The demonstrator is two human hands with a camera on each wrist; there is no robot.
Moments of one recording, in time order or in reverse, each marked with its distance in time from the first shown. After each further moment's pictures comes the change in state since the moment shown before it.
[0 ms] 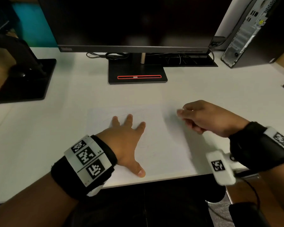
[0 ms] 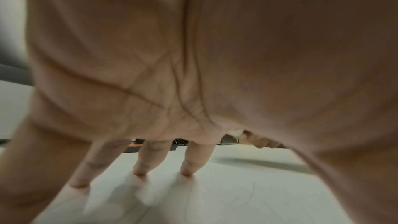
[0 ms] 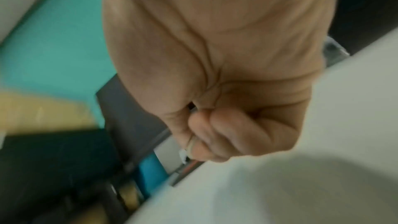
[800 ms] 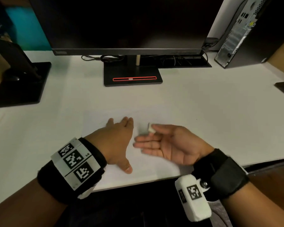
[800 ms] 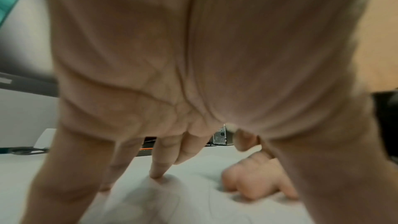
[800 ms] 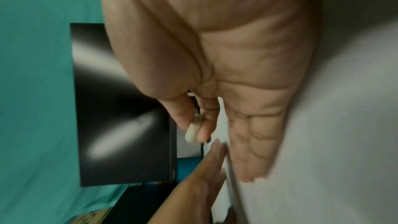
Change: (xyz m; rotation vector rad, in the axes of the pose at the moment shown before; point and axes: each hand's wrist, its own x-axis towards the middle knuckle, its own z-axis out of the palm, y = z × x) left_hand -0.004 -0.009 -0.001 -0.057 0.070 0.023; right_hand -0.011 -0.001 0.082 1.156 -0.412 0.195
